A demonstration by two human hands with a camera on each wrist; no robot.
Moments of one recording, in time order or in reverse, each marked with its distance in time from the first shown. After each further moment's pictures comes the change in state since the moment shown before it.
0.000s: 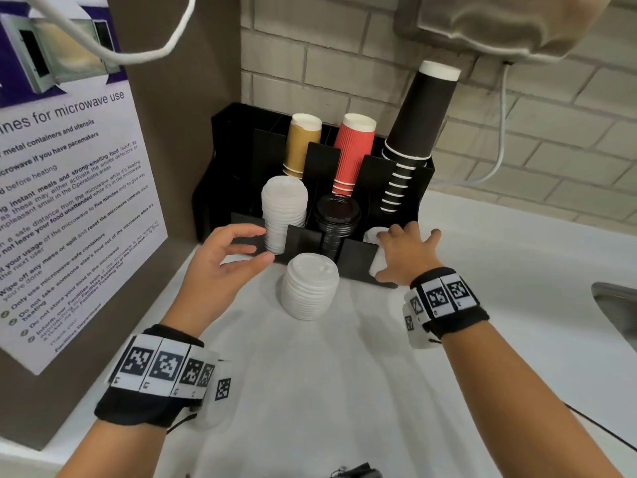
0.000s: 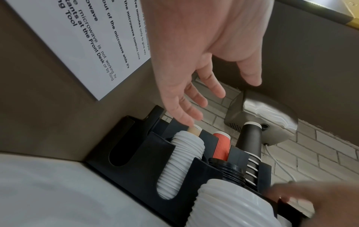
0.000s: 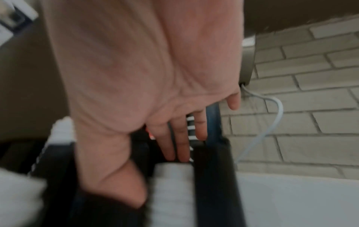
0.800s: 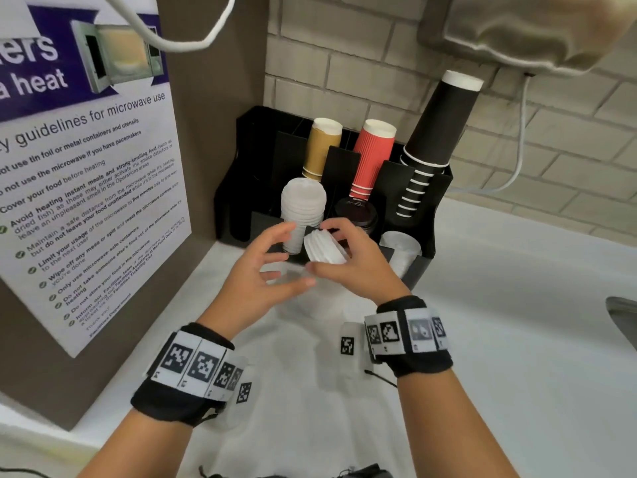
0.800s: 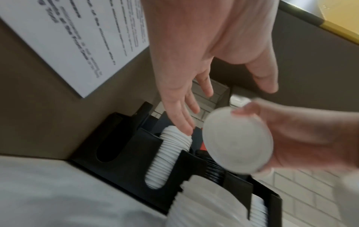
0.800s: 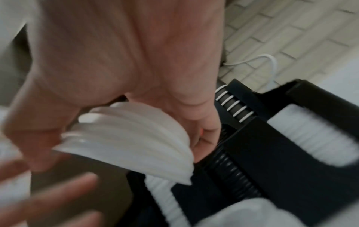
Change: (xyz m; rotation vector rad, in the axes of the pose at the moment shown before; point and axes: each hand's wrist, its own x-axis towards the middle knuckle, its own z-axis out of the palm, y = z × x) left_hand -0.011 0.001 0.006 -0.042 -0.159 -0.053; right_hand -0.032 -0.086 -0.035 1.175 0.060 -0.217
